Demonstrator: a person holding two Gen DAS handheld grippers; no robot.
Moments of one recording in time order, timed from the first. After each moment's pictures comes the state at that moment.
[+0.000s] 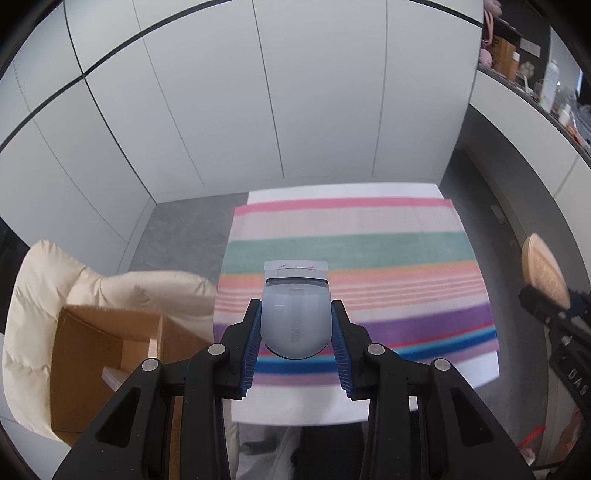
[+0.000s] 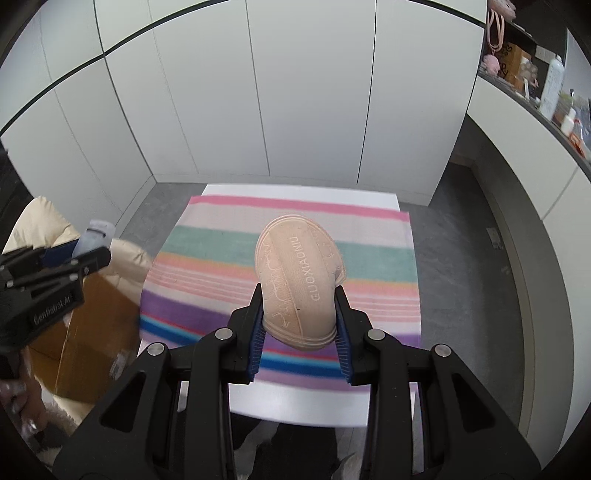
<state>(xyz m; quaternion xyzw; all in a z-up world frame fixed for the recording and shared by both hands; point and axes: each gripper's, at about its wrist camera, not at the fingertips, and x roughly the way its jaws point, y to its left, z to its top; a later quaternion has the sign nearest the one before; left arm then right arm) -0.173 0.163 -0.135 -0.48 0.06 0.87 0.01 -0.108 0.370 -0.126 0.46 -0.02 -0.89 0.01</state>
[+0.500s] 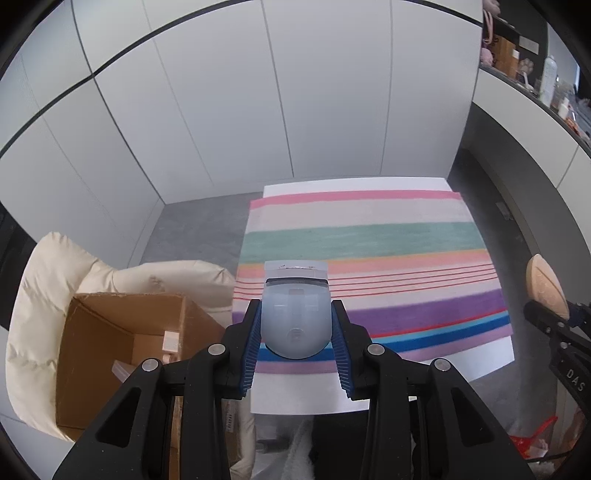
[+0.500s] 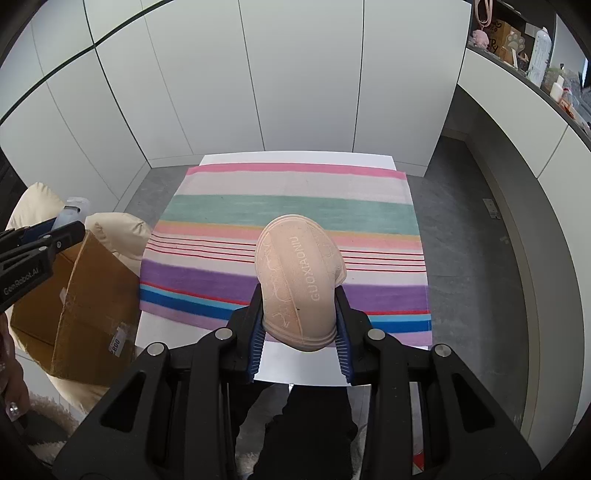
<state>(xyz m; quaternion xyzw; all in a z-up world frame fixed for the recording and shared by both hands) -0.153 0.125 -0.143 -0.48 0.06 0.88 0.00 -0.068 0.364 -0.154 0.48 -0.04 -0.87 0.00</state>
